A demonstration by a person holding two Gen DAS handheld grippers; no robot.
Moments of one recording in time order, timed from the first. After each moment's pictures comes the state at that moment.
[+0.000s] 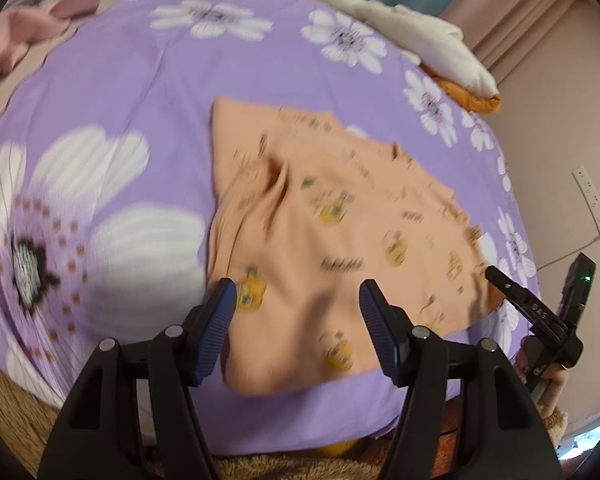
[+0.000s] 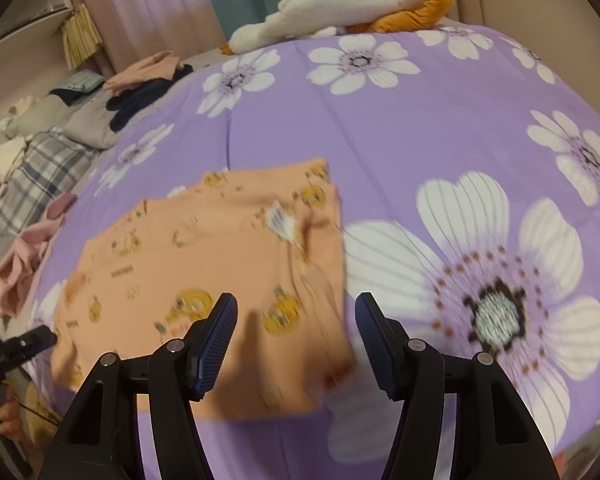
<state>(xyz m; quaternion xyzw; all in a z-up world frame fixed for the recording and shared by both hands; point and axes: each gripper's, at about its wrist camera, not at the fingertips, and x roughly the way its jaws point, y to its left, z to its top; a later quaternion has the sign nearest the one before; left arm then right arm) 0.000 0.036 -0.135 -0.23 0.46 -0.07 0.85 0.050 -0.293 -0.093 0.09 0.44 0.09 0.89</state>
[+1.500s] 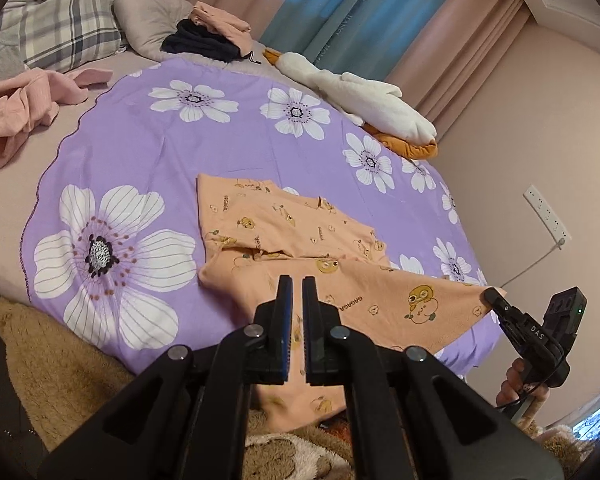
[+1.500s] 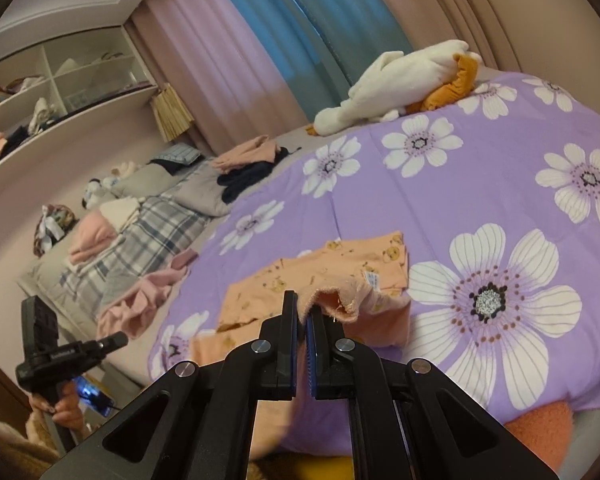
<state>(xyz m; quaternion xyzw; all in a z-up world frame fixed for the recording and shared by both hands) -0.117 0.036 -0.022 -0.24 0.35 -0.10 0.90 -0.062 -0.324 0.004 0.19 0.29 0.23 0.91</state>
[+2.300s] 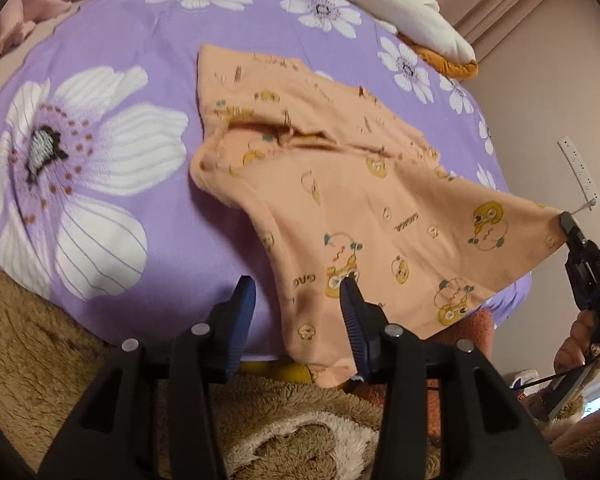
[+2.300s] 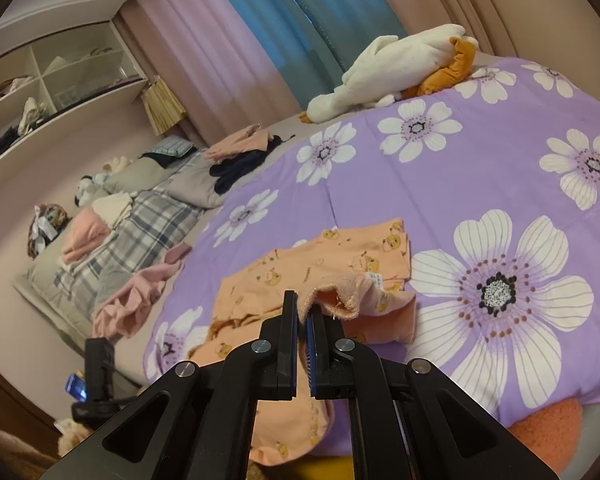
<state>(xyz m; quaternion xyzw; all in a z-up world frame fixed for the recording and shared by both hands) -0.072 0.005 -0.133 -0.22 0.49 -0.11 0.84 -0.048 -0.321 -0.007 0.19 0.32 0.23 0.90</state>
